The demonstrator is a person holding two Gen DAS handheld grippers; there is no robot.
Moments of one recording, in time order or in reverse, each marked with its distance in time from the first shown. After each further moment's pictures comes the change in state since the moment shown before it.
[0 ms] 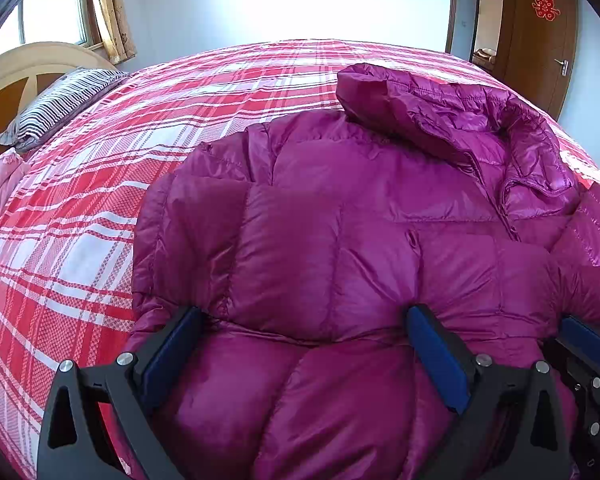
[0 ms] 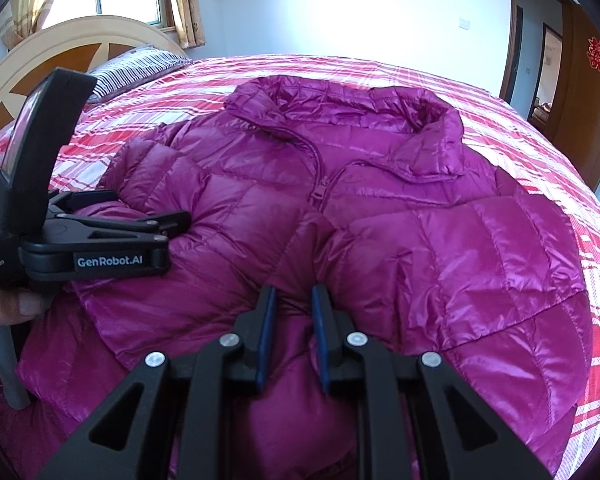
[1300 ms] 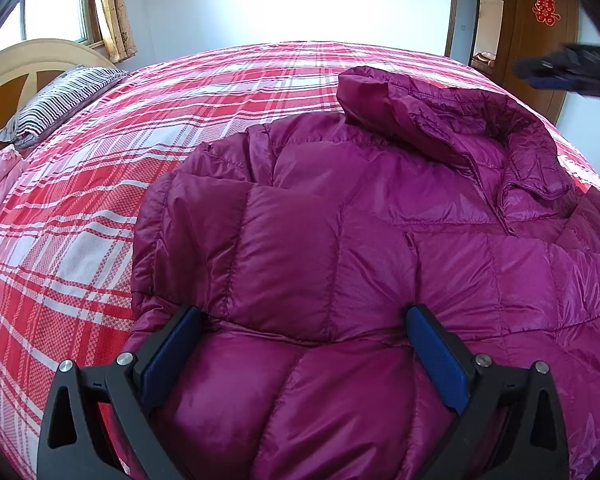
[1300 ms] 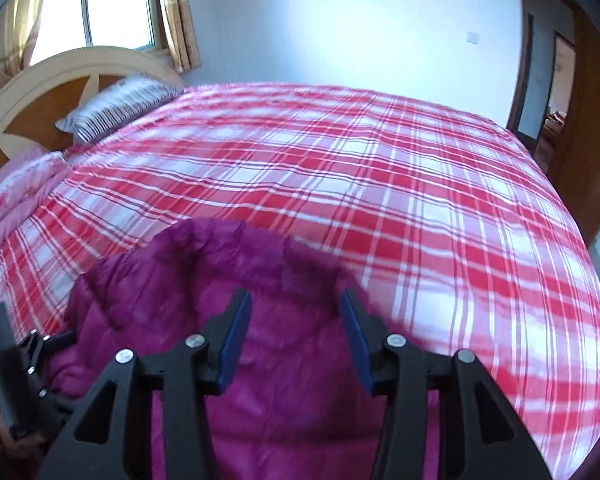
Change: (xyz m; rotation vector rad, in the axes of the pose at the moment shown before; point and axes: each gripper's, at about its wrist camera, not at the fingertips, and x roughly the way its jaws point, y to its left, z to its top) left arm -0.002 0.003 -0.001 -0.009 -0.008 -0.014; right arm 0.022 -0.128 0.172 -0.029 0.011 0.080
